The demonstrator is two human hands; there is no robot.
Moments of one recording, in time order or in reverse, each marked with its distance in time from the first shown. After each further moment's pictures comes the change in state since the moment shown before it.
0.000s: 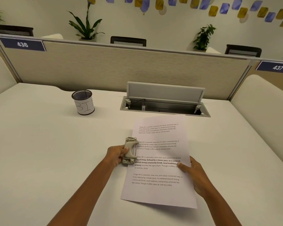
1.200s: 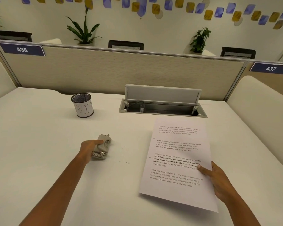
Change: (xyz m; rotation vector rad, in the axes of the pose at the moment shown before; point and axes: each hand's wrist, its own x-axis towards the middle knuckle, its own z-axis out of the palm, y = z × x) left_hand -0.001 0.044 -0.073 0.170 0.237 0.128; right_hand -0.017 -0.002 -0.062 0.120 0.110 0.027
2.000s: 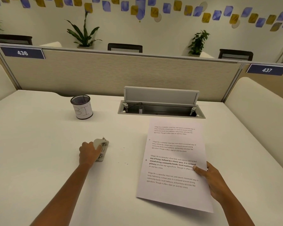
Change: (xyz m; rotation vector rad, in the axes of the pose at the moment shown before) left_hand -0.004 -0.020 0.009 0.893 0.277 0.320; right_hand -0.002 0.003 0.007 -0.033 0.029 -0.019
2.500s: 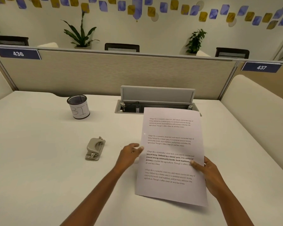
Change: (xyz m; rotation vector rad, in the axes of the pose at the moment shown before) left_hand -0.086 0.089 0.040 -0.495 -0.417 0.288; right_hand -0.005 -0.005 -0.003 -0.015 0.000 -0.088
